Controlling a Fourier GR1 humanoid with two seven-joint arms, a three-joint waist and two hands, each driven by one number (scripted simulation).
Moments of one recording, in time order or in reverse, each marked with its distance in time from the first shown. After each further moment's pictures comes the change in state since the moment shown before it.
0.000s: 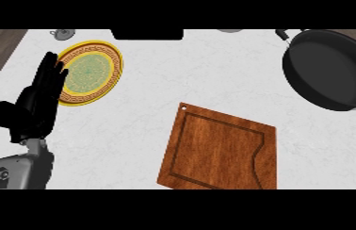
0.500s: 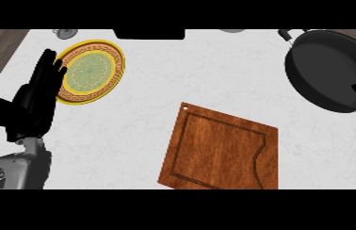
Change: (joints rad) left arm -0.011 0.006 0.000 -0.028 -0.009 -0.004 0.039; right arm -0.270 -0.064 0.019 0.494 0.073 -0.077 -0.145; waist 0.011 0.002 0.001
